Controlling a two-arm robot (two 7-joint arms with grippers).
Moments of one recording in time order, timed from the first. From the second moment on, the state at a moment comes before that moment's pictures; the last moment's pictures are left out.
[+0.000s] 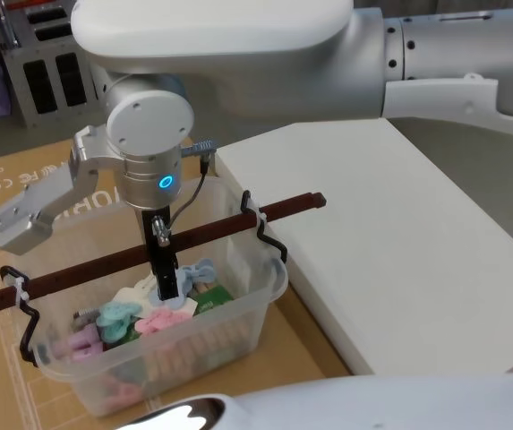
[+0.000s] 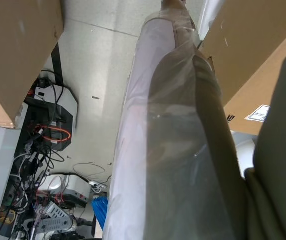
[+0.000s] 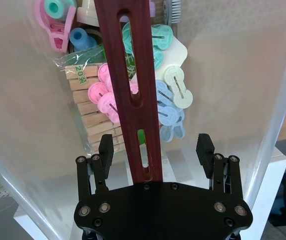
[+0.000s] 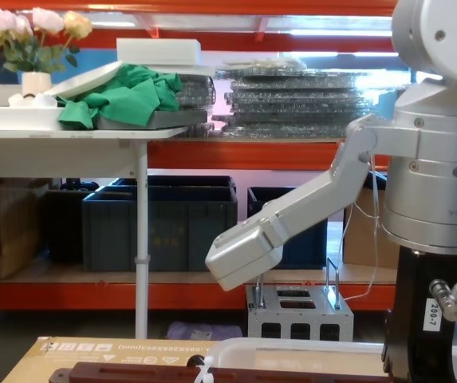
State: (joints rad) left arm -1.47 0.98 1.56 -0.90 0.05 0.15 -1.47; right arm 1.35 0.50 -1.60 -1.51 -0.36 -0.37 1.35
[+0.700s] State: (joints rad) left arm -1.47 0.98 1.56 -0.90 0.05 0.15 -1.47; right arm 1.37 0.55 -1.54 -1.52 -0.34 -0.38 1.34
